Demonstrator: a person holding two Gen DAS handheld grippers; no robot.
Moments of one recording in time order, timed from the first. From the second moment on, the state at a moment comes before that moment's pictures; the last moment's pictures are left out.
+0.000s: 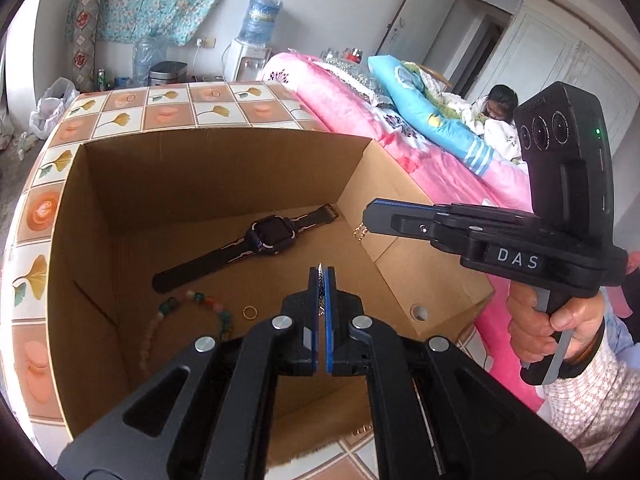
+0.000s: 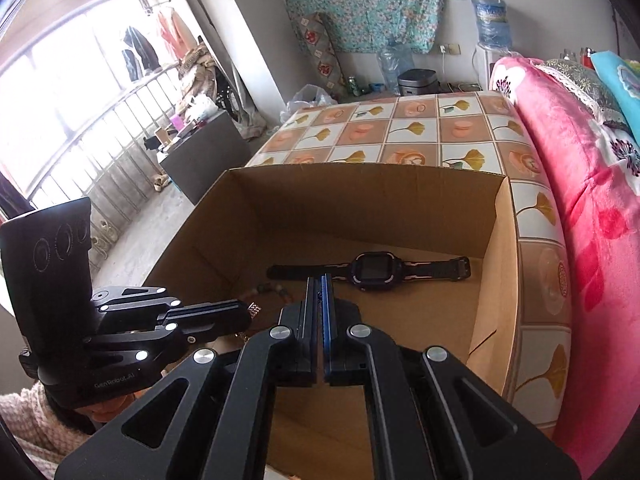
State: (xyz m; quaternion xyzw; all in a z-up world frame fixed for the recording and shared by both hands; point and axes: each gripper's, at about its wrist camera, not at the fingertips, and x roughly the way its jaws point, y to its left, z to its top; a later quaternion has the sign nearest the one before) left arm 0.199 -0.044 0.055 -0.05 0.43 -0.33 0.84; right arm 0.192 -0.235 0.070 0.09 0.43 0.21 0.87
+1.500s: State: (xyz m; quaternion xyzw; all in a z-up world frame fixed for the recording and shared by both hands) left arm 0.050 0.002 0.024 -0.02 0.37 -0.32 0.87; right arm 0.046 -0.245 0.015 0.16 0.39 0.25 0.87
